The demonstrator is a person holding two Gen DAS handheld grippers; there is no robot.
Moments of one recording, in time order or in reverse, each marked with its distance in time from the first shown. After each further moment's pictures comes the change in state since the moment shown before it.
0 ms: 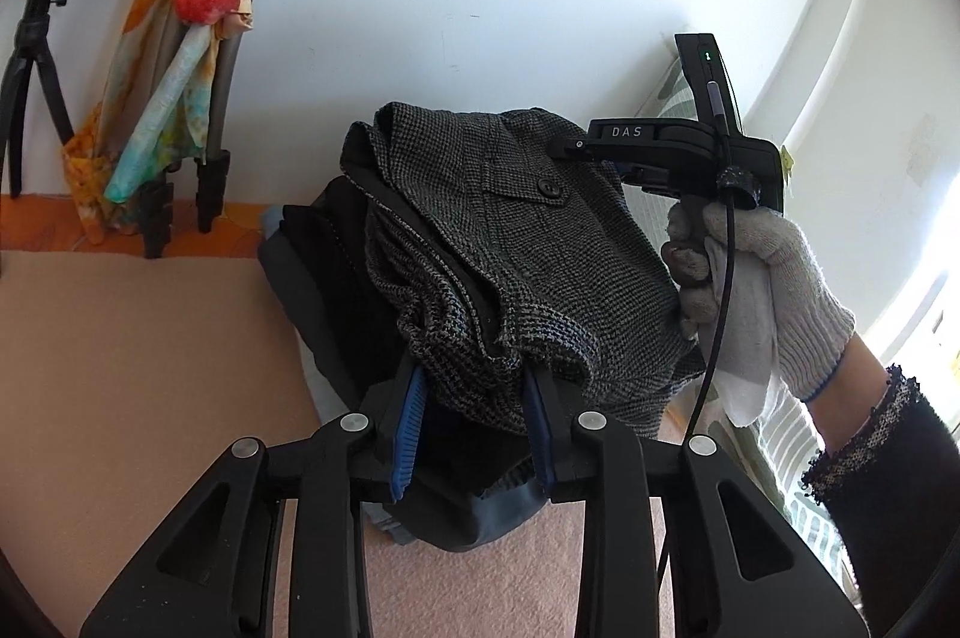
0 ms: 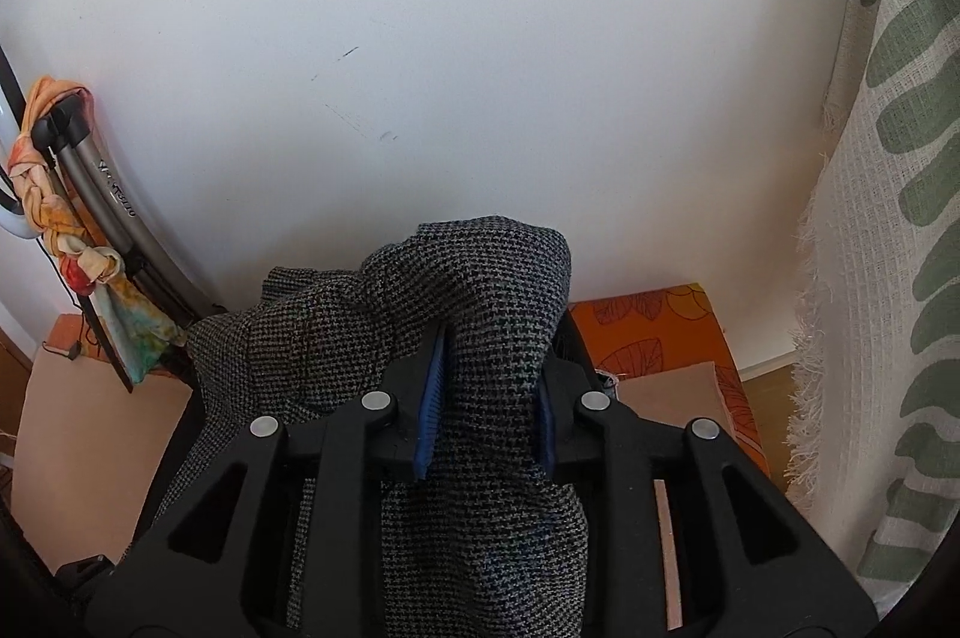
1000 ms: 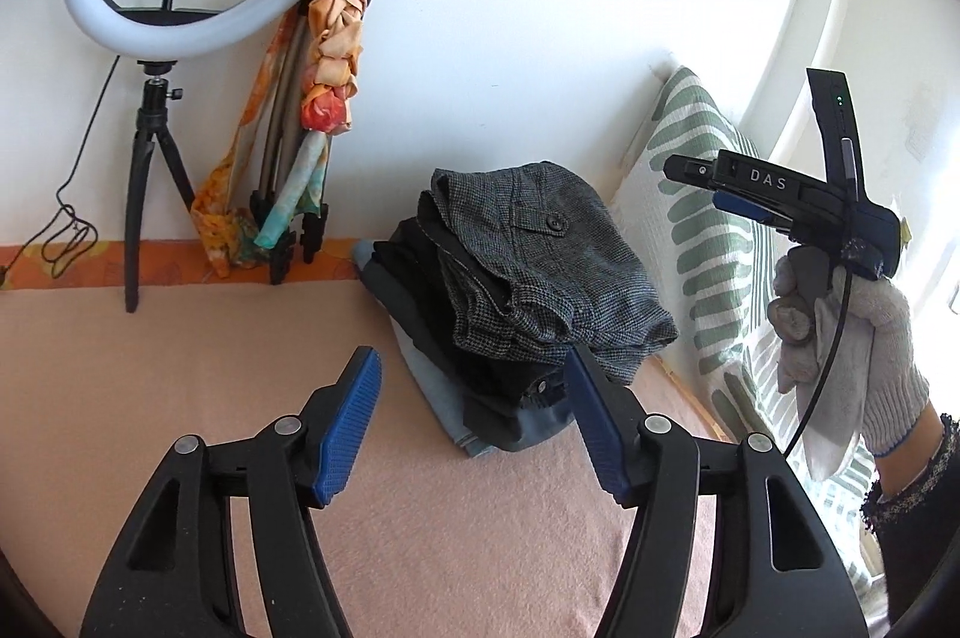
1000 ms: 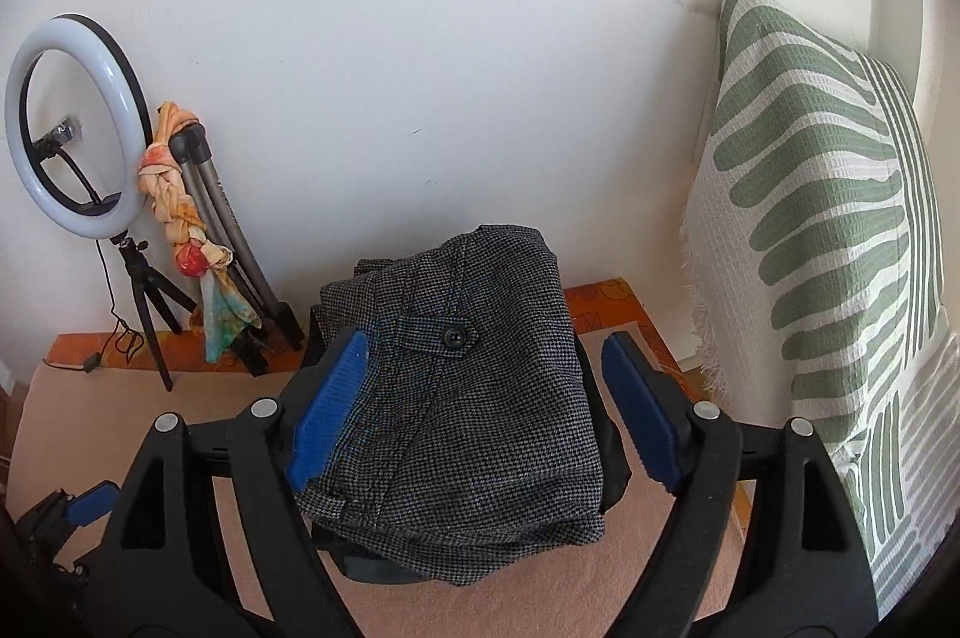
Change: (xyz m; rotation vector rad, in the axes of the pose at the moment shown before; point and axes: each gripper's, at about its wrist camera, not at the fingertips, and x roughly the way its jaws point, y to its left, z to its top) left arm -0.122 0.001 -0.002 0.063 -0.042 0.099; right arm -0.177 0.078 -0.067 0.015 -0.177 -0.144
